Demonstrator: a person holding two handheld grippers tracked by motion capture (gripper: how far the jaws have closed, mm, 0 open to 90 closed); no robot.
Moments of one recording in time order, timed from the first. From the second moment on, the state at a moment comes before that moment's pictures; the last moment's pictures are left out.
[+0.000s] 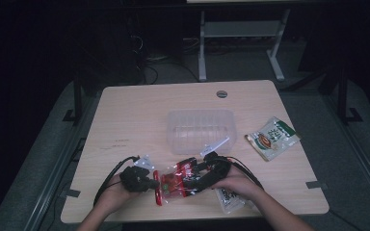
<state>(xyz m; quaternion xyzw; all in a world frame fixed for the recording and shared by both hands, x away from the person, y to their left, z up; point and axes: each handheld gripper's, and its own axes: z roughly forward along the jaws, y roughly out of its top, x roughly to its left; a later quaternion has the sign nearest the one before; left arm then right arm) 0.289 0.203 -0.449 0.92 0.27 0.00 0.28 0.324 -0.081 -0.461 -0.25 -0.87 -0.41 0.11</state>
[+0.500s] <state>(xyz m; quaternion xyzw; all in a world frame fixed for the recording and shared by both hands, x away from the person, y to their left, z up) 0.288 0.202 -0.448 0.92 0.27 0.00 0.28 0.321 -0.077 -0.457 -0.24 -0.86 -0.43 0.12</state>
